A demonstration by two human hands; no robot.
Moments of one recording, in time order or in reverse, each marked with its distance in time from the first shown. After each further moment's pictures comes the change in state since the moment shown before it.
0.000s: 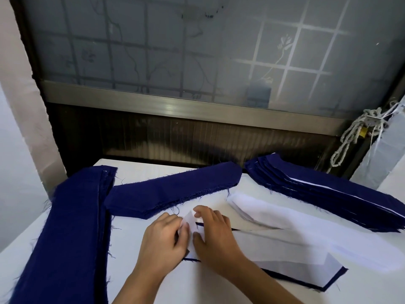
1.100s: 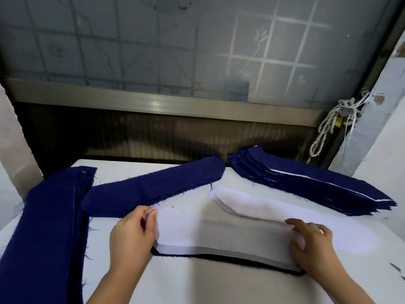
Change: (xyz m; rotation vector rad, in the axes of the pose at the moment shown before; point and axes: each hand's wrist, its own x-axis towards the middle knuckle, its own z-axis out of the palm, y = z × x) left_hand 0.000 0.000 0.000 -0.027 0.195 -0.303; right_hand -0.108 0.177 -0.118 -0.304 0.216 0.367
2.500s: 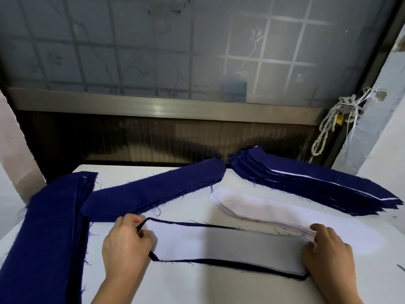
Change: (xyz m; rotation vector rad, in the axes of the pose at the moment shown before) left_hand -0.001 0.002 -0.003 0.225 -0.088 -0.228; right_hand -0.012 -0.006 -0.004 -0.139 0.147 0.311
